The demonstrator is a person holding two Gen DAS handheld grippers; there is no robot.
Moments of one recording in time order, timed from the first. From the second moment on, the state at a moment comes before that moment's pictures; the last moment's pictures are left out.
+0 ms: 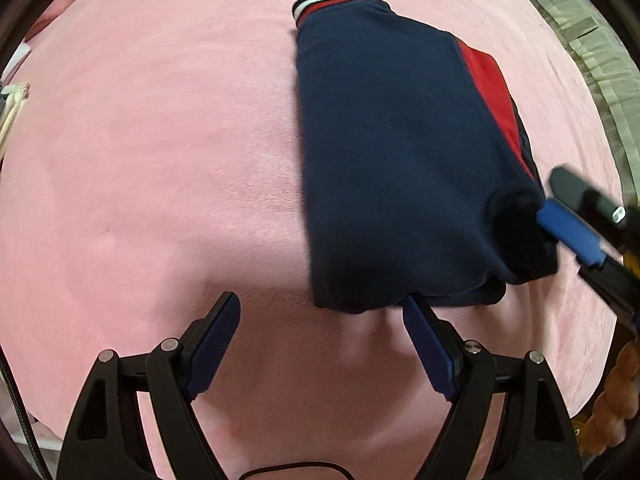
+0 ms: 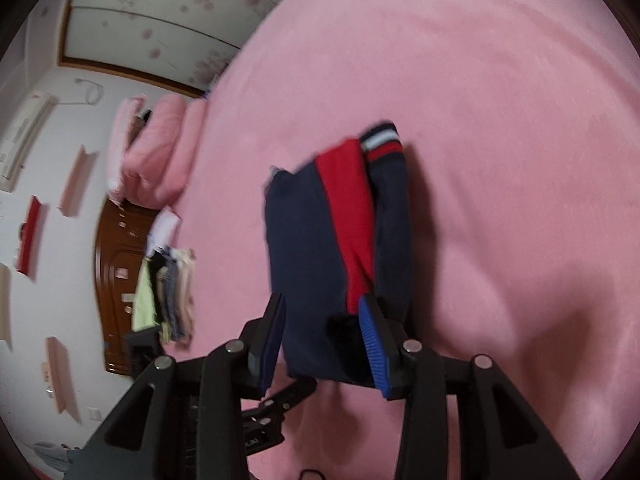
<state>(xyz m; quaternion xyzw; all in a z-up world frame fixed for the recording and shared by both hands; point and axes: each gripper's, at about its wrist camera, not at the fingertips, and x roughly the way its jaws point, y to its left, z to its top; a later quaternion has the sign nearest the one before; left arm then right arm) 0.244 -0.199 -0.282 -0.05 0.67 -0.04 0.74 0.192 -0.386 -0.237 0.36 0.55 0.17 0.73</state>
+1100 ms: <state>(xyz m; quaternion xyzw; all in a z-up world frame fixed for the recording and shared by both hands) 0.204 -0.135 -0.254 -0.09 0.62 0.00 0.78 0.179 -0.380 -0.219 0.33 0.51 0.12 0.78</state>
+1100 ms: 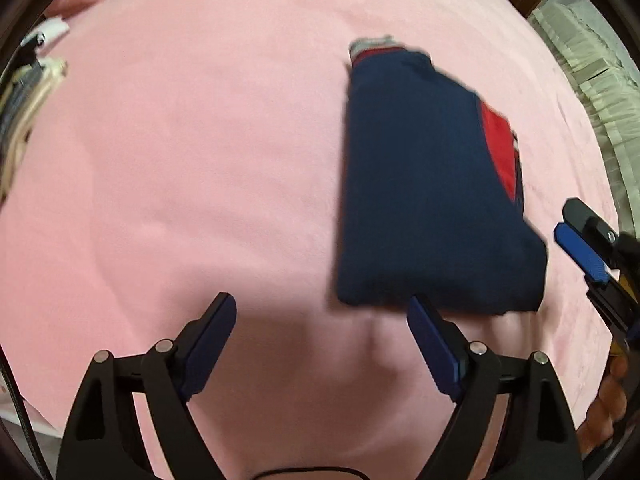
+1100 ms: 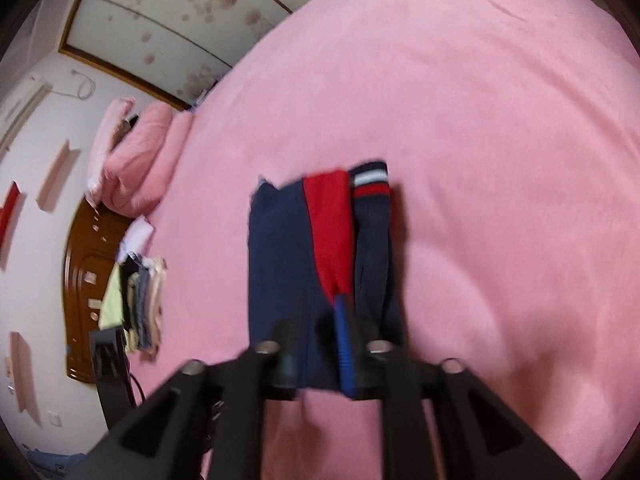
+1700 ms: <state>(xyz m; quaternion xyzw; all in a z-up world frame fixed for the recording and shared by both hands) 0.244 -0.141 -0.262 -0.16 0.63 0.01 0.76 0.227 -0.357 -0.244 0.29 0.54 0.15 0.78</state>
